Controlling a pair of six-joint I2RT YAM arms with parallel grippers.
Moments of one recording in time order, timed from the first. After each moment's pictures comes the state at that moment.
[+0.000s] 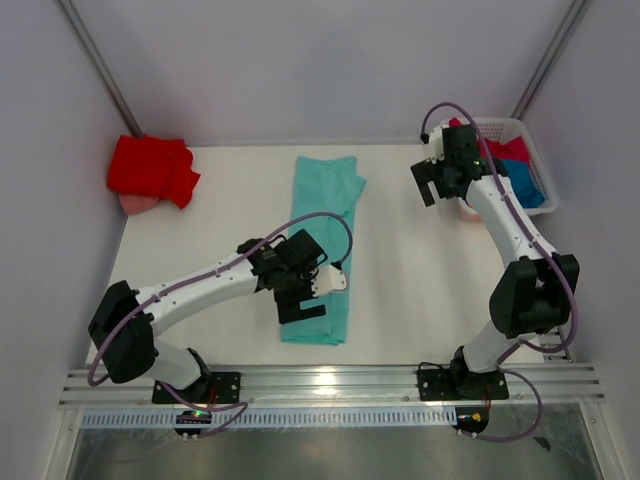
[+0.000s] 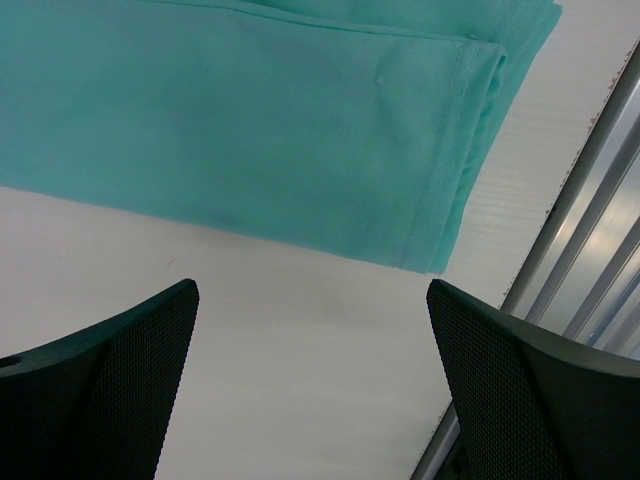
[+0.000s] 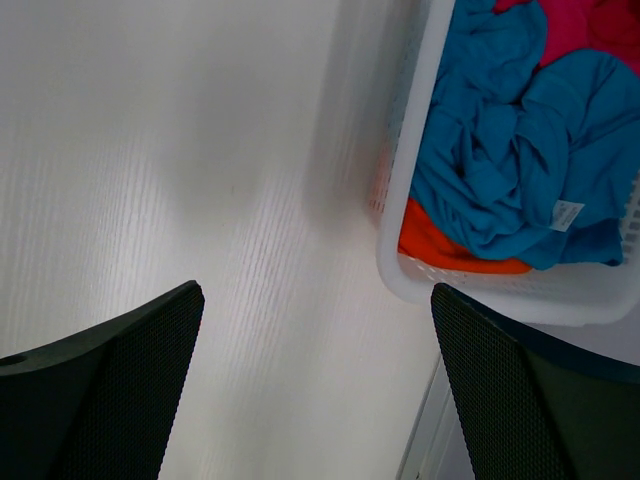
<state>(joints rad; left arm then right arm) -0.91 1.45 1.11 -0.88 0.09 0.51 0.11 1.64 1.52 -0.71 0.18 -0.32</state>
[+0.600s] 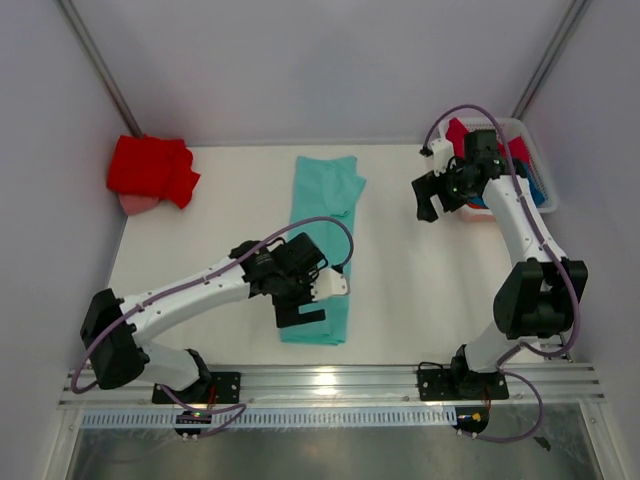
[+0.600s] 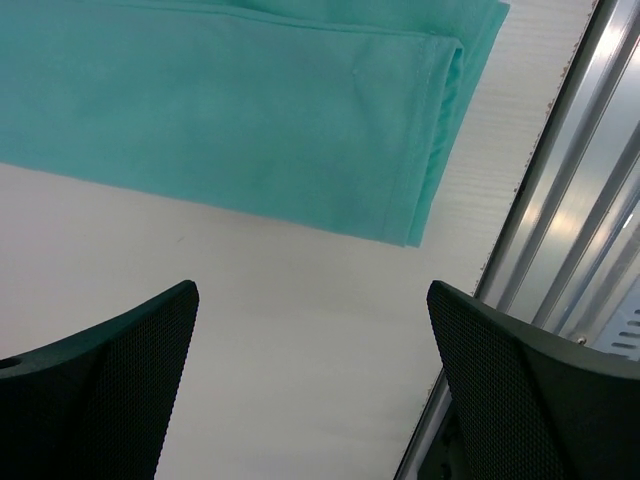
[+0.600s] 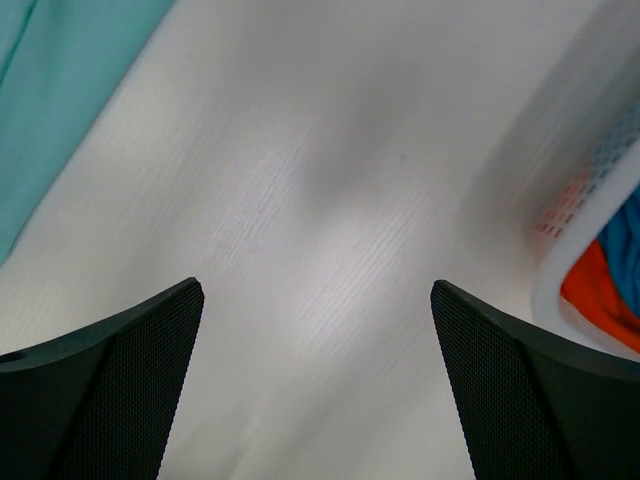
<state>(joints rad) -0.99 1.39 1.14 -0.96 0.04 0.47 0.00 1.64 1.52 -0.90 -0.32 -0.47</state>
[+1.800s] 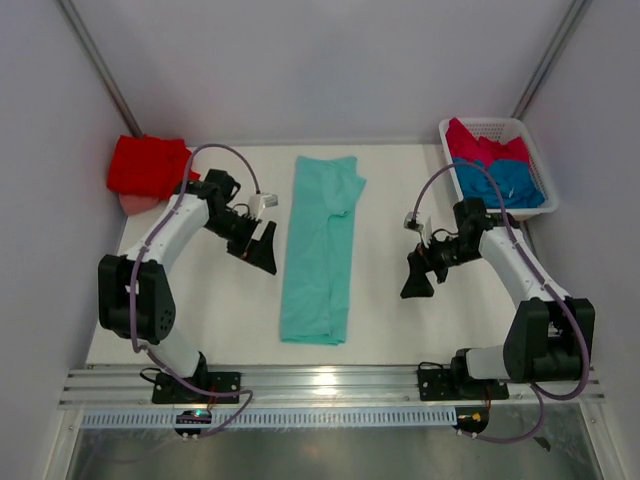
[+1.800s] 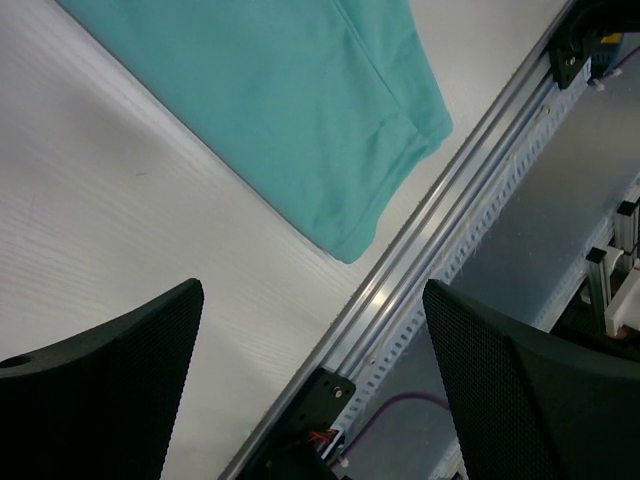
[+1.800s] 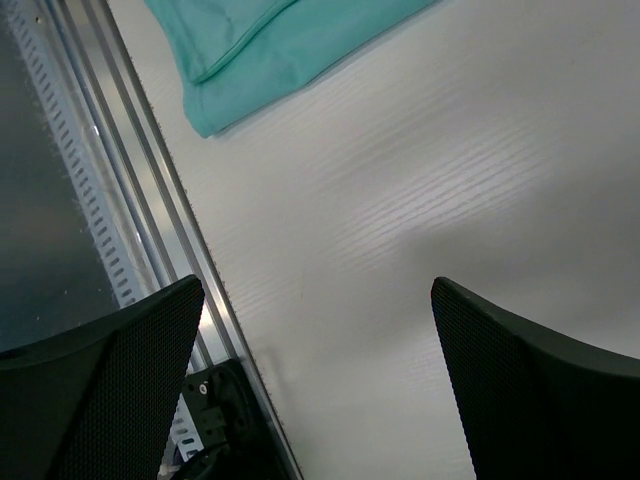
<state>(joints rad) -0.21 1.65 1.33 -1.13 0.72 0.34 0.02 1.34 0.98 -1.06 -0.85 -0.82</state>
